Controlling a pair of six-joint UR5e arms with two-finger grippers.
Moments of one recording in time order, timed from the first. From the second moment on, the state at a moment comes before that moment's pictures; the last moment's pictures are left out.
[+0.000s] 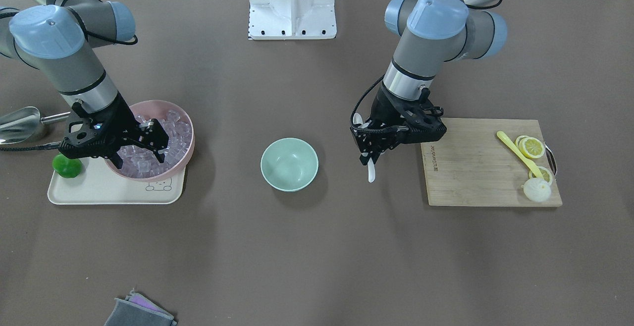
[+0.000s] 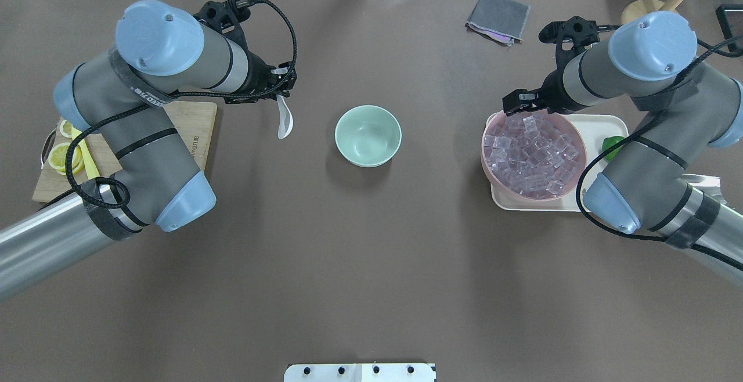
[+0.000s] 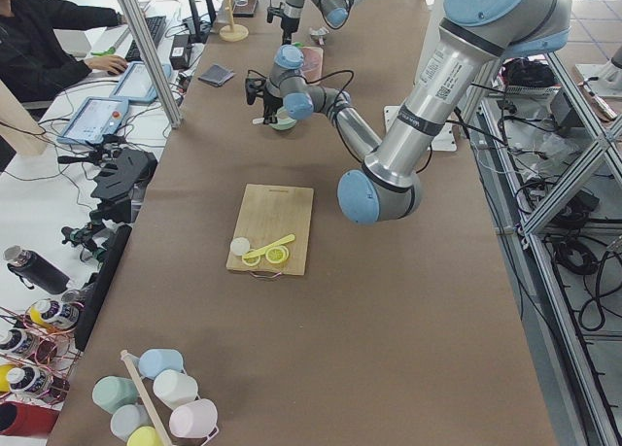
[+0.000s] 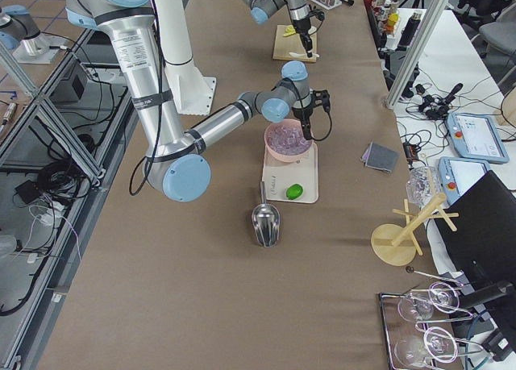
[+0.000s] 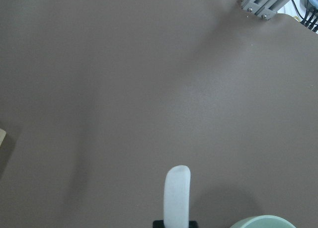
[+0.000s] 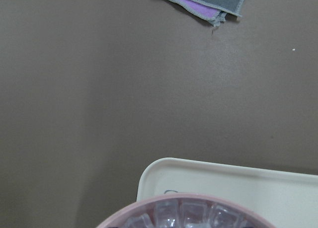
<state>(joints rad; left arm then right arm) -0.73 -2.18 -1.65 -1.93 -1.83 -1.42 0.83 -1.24 1.76 -1.25 1.93 0.93</state>
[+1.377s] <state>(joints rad) -0.72 -2.19 -1.63 -1.94 -1.82 -1.41 0.81 -1.24 1.75 -1.35 1.90 0.85</state>
